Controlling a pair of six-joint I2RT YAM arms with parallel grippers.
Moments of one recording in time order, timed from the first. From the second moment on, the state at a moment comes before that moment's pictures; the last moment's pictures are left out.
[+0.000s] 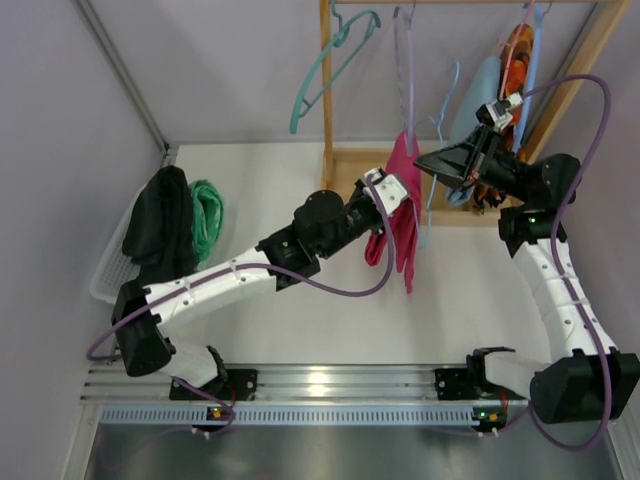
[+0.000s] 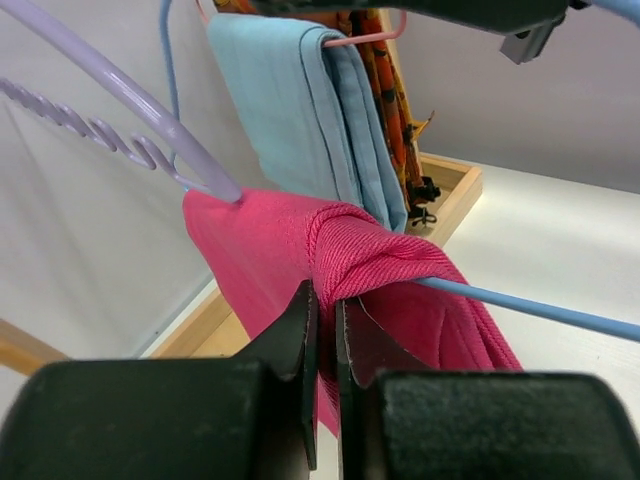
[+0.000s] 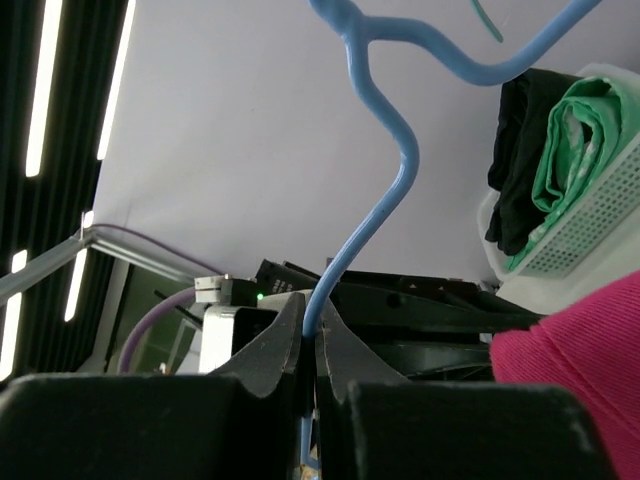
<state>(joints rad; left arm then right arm) -1.05 1.47 1.31 0.24 -0.13 0.31 0.06 1.15 1.12 0.57 -1.08 1.68</state>
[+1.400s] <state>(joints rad) -0.84 1.28 1.69 -0.09 -0.10 0.22 0.02 1.18 0.78 0.20 -1.06 1.01</state>
